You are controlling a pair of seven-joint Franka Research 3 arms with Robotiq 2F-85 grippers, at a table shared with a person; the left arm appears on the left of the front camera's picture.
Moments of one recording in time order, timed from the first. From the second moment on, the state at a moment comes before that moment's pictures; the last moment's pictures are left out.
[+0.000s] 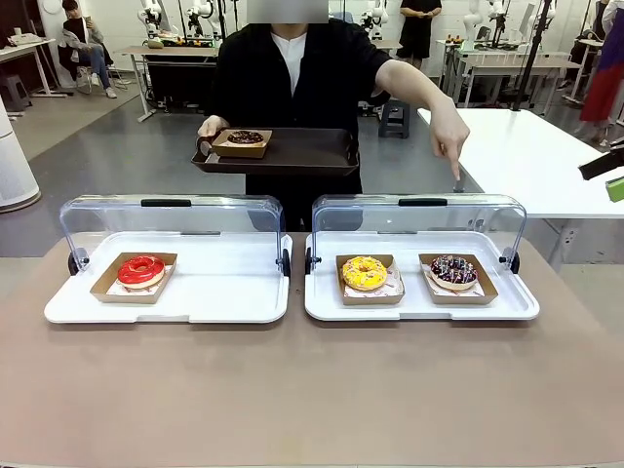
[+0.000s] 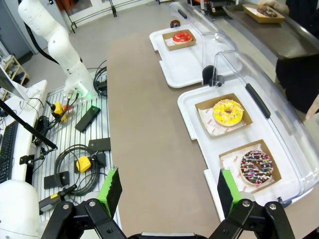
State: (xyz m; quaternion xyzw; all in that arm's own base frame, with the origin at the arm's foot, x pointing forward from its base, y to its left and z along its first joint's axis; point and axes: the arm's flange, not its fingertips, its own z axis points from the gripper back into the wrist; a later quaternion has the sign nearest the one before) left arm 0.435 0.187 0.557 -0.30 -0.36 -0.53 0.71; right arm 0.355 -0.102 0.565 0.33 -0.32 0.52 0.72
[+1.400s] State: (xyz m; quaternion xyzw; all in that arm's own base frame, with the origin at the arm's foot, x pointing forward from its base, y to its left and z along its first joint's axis) left arm 0.439 0.193 0.570 -0.36 -0.37 -0.48 0.71; right arm 0.355 -0.102 0.565 0.33 -0.32 0.52 0.72
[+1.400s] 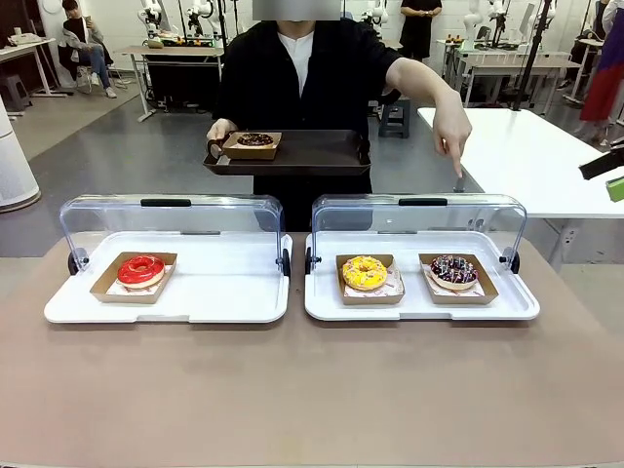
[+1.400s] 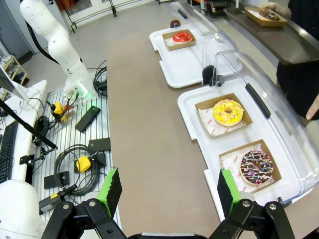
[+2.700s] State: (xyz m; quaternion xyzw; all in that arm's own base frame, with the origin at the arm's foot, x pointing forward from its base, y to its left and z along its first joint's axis) left arm 0.439 0.193 0.570 -0.36 -0.37 -0.48 0.71; right arm 0.368 -0.086 0.592 0.28 -0.30 0.52 0.75
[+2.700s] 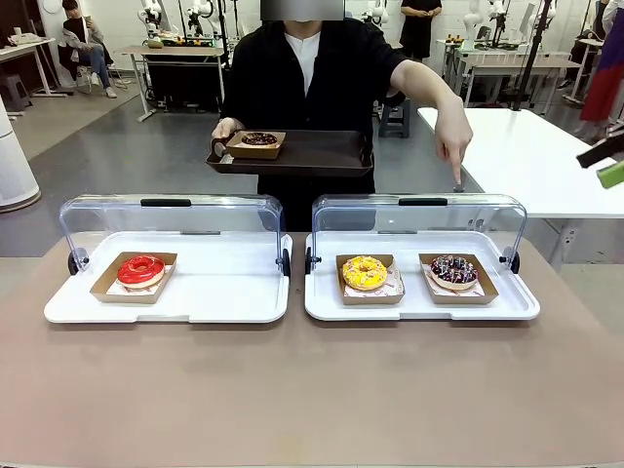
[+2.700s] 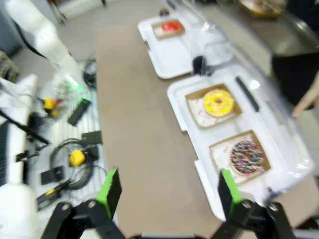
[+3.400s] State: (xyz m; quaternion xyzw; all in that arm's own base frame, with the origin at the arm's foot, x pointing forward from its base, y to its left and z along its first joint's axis) left arm 0.439 0.193 0.570 -0.36 -0.37 -0.48 0.71; right arm 0.431 0.057 0.549 0.09 -0.07 0.63 0.77
